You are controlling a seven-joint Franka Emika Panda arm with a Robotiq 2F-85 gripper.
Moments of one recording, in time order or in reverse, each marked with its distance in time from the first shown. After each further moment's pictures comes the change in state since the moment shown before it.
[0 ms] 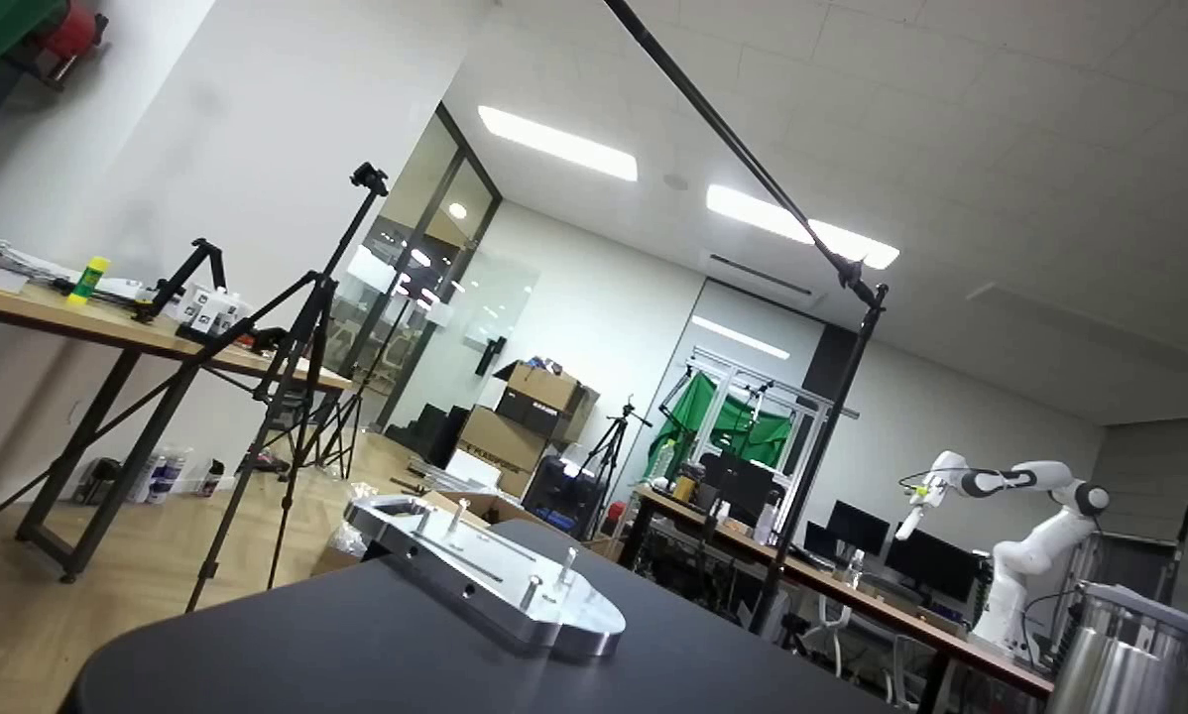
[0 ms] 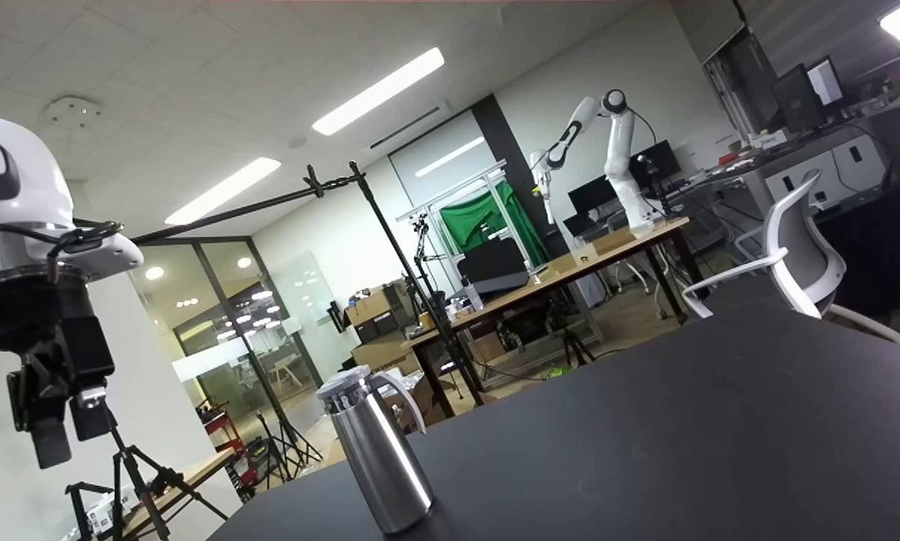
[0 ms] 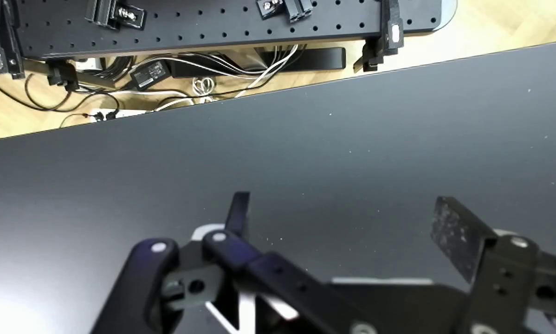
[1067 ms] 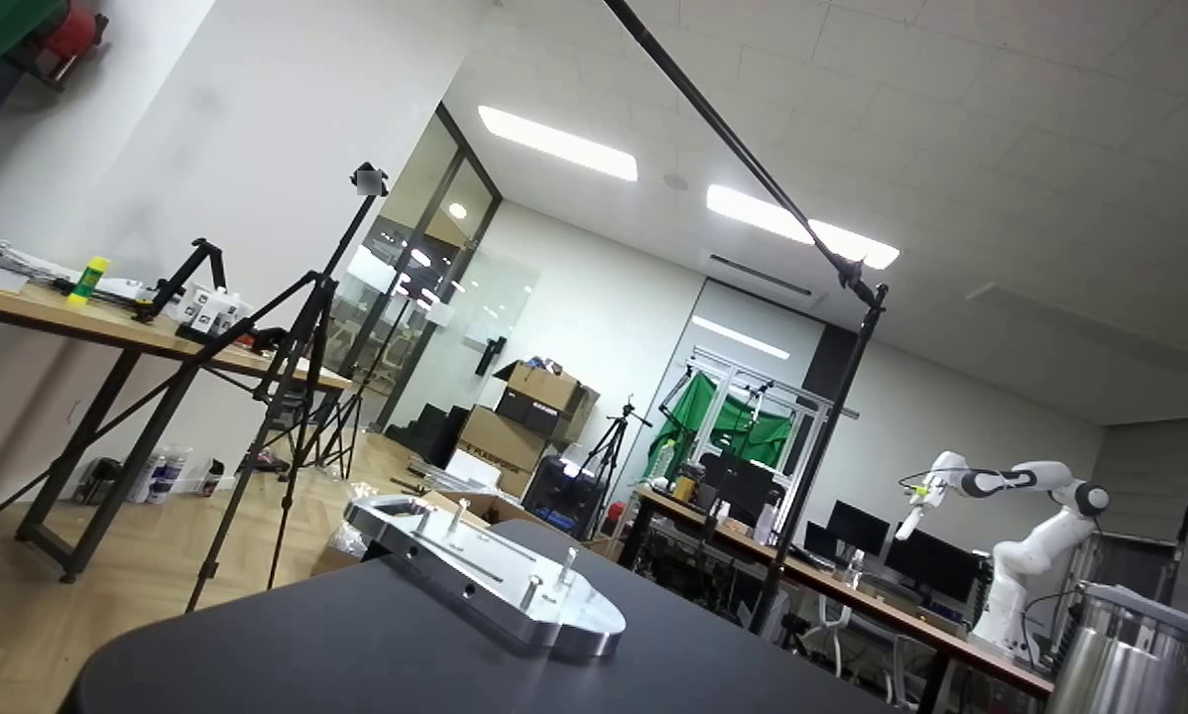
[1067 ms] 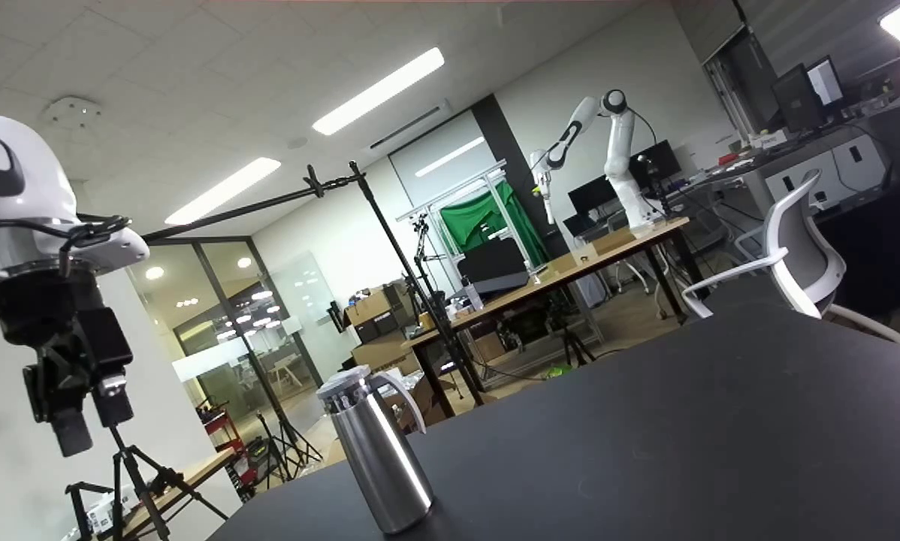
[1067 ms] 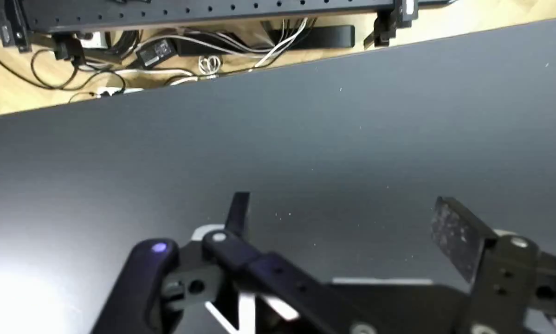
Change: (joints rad) arm -0.009 0.007 -0.004 0.004 -0.041 0.049 0.000
